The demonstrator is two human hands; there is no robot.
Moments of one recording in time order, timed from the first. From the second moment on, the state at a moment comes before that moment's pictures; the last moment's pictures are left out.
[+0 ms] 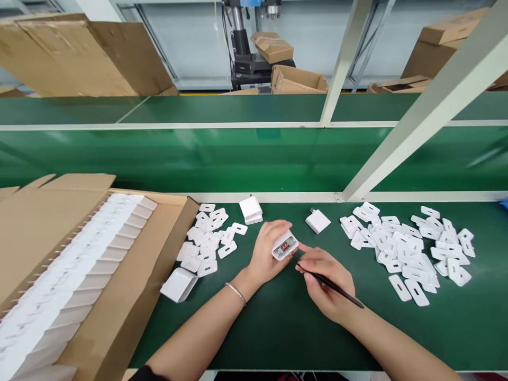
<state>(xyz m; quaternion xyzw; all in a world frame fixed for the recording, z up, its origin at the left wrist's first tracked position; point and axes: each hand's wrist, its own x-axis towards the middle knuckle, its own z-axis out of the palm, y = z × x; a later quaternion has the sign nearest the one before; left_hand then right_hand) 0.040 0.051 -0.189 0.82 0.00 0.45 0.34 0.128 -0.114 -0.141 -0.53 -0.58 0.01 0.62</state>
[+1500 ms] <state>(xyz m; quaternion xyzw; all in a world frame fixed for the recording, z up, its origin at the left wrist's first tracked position) 0.040 0.050 -0.189 0.82 0.02 0.53 0.21 0.129 -0.111 -0.138 -0.52 -0.64 -0.07 0.57</state>
